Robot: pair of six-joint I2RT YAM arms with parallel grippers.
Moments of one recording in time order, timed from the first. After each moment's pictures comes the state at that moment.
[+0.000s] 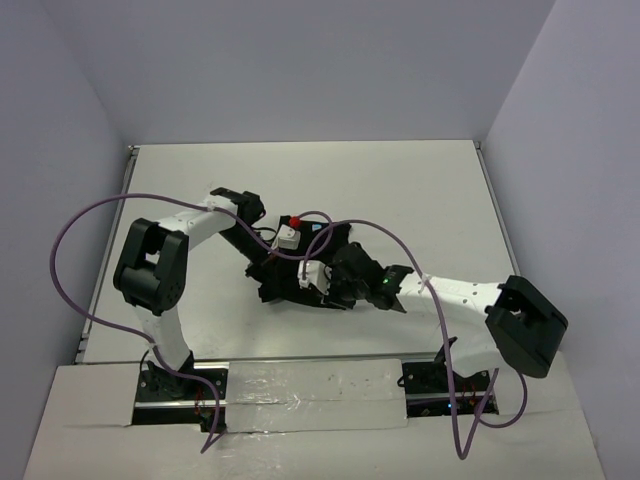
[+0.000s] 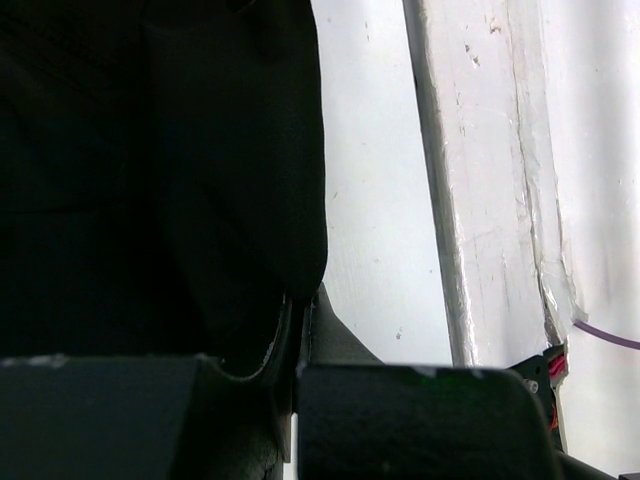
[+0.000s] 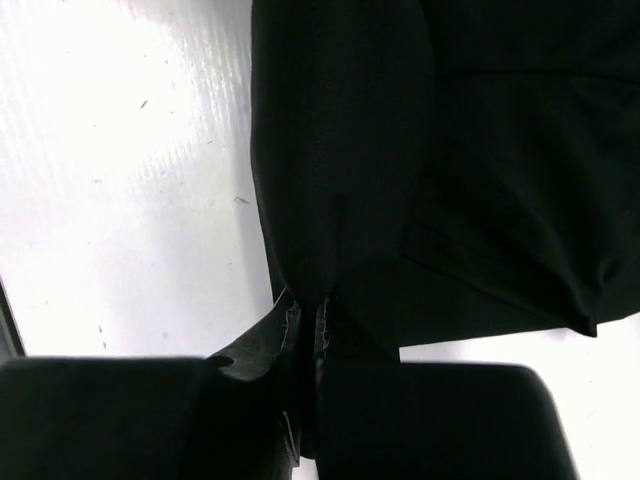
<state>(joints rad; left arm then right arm) -0.45 1.87 1.29 -1.20 0.93 1.23 0.89 1.35 0.67 -0.15 -0.20 -0.49</state>
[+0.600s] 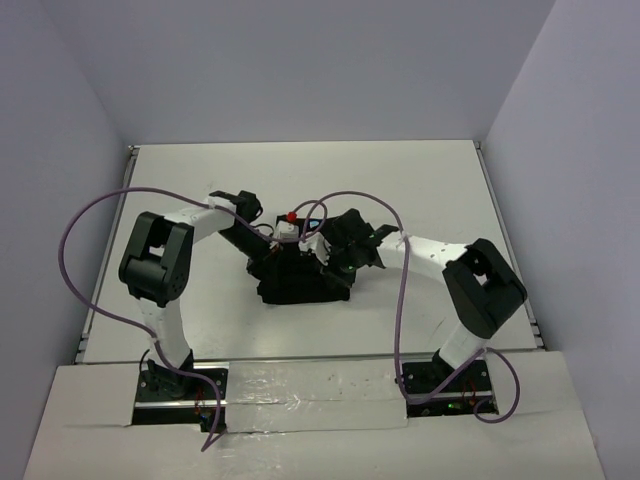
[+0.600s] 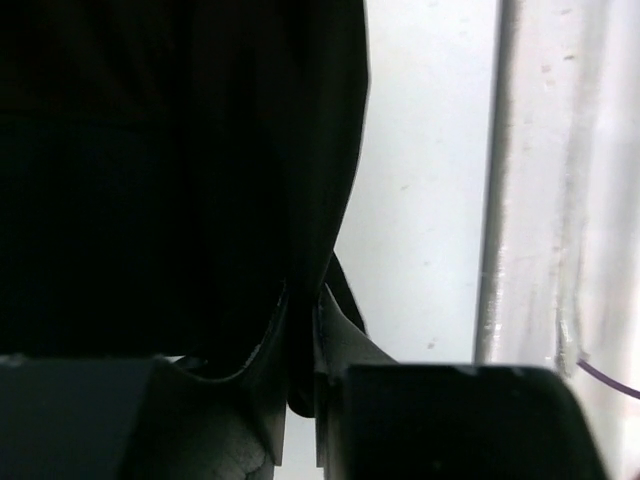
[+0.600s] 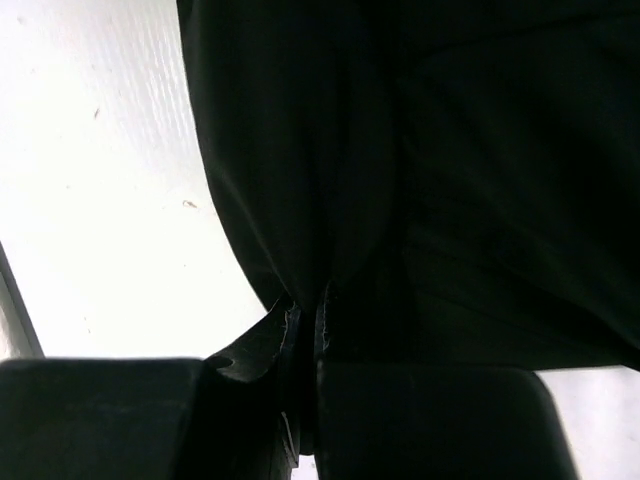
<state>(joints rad) -0.40 1.93 1.27 -1.05 0.88 1.02 0.67 1.62 0.96 -0.40 -0.47 -0.52</state>
